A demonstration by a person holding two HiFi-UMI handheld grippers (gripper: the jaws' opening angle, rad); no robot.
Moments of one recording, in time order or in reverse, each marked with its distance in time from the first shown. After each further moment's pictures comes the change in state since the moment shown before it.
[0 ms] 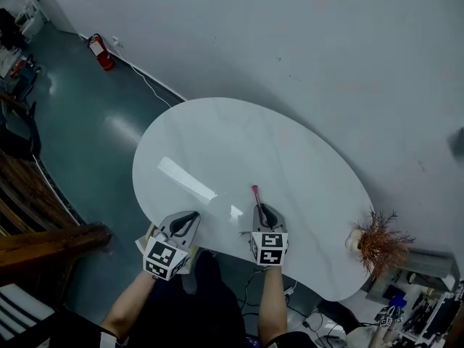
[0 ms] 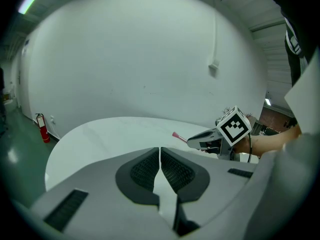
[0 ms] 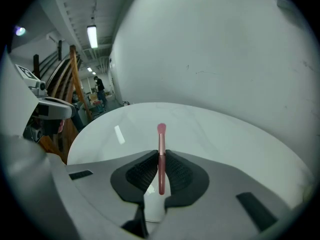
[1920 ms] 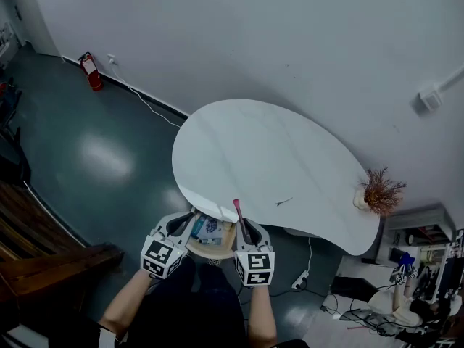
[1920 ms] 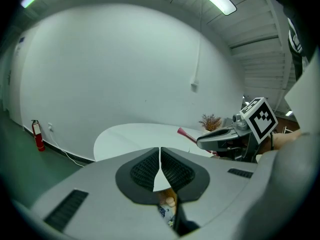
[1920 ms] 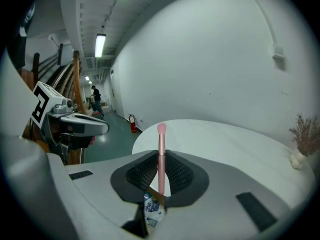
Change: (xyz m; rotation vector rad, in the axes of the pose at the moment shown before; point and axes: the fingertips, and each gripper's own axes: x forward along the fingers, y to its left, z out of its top) left arm -0.208 0.090 -0.044 0.069 -0.094 -0.163; right arm -0.117 0.287 0.027 0.038 -0.149 -0.081
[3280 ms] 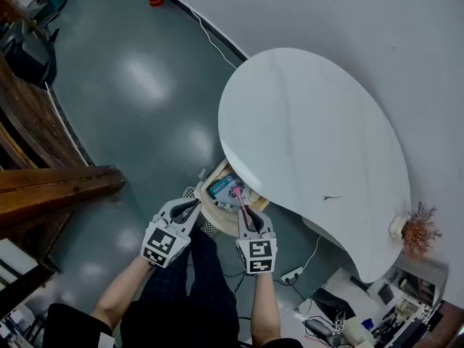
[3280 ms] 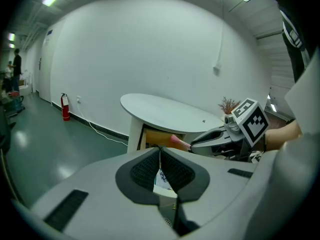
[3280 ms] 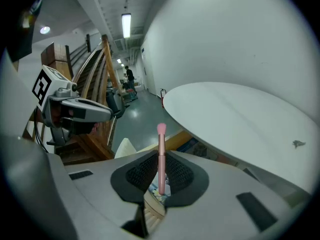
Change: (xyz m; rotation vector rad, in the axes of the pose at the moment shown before) left arm -0.016 0.011 -0.191 -0.180 0.108 0.218; right arm 0.083 0.066 -0.182 -0.194 0.230 0.359
